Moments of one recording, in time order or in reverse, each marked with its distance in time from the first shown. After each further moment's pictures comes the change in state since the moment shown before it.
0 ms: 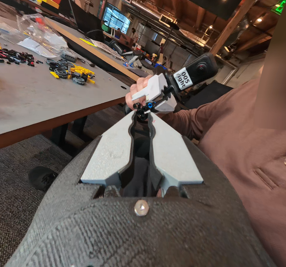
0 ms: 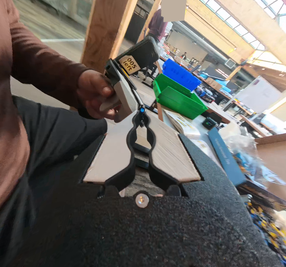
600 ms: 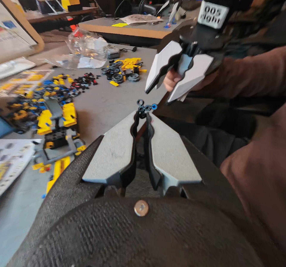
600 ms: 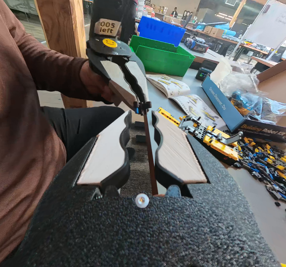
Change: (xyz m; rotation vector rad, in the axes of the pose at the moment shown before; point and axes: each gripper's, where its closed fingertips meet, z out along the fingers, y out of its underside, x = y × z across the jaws) left arm -0.116 -0.026 0.042 -0.266 -0.215 0.513; right arm 0.087 0.086 -0.020 -0.146 0.067 0.329
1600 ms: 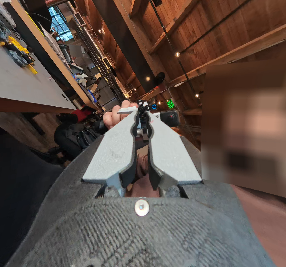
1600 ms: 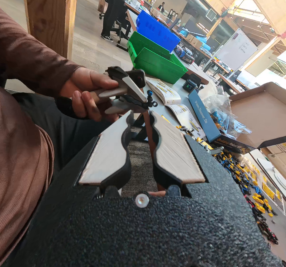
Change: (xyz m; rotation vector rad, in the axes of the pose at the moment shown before) left arm 0.059 -0.023 -0.048 0.570 0.645 -1.155; right arm -0.070 -0.029 -0.001 -0.068 0.134 -0.266
